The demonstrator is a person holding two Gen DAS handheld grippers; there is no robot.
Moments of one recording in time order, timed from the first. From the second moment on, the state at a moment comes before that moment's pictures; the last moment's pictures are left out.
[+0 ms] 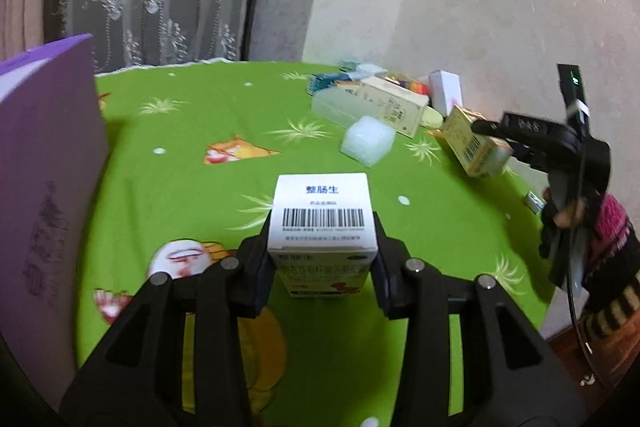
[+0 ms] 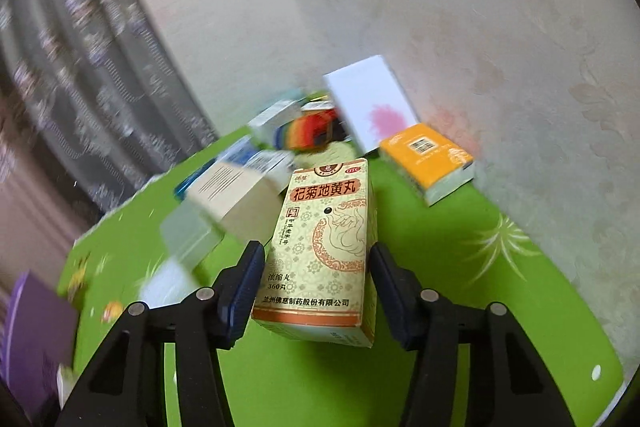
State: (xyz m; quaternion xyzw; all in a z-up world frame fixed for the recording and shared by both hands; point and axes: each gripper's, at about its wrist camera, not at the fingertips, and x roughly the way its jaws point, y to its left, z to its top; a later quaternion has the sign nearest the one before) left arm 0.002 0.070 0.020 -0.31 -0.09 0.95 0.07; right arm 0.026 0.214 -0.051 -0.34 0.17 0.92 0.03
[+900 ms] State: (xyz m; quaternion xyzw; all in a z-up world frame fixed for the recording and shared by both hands) left arm 0.079 0.035 0.124 -0.18 -0.09 0.98 0.00; right arm 0.087 0.077 0.042 -0.23 0.08 0.95 -0.19
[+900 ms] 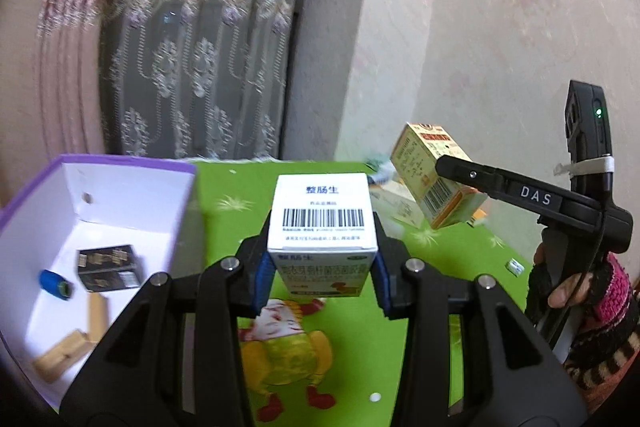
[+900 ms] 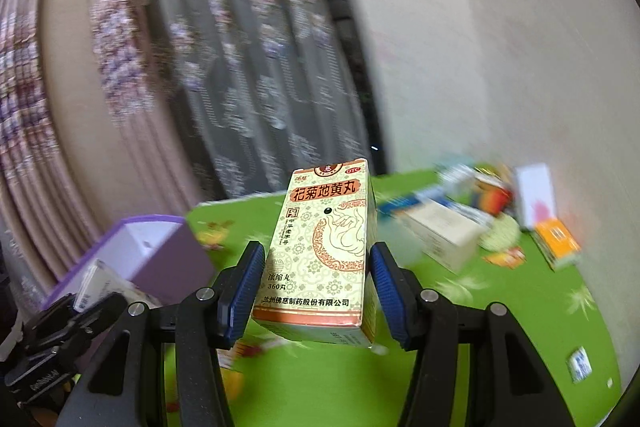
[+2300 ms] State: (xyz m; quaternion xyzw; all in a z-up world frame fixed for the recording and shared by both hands) left arm 0.156 -0.120 0.095 -0.16 -0.19 0.94 -0.22; right arm 0.038 -0.081 0.056 -0.23 0.05 0.91 -0.34
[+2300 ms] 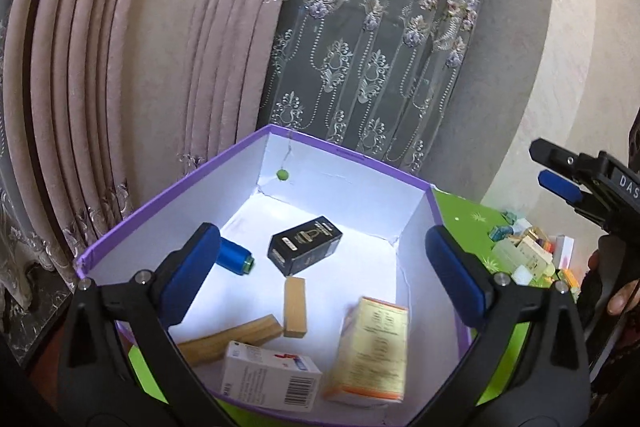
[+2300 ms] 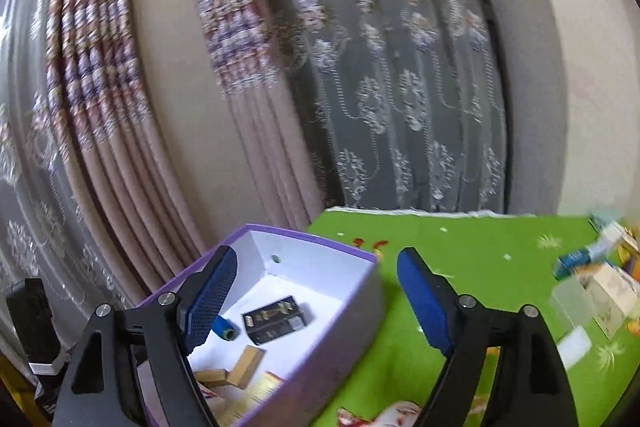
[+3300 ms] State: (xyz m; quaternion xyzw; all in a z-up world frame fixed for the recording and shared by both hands) left arm -0.064 0.107 0.028 -0.38 0.00 0.92 0.03; right arm 0.057 0.188 -0.071 -0.34 0.10 0.92 -0.14
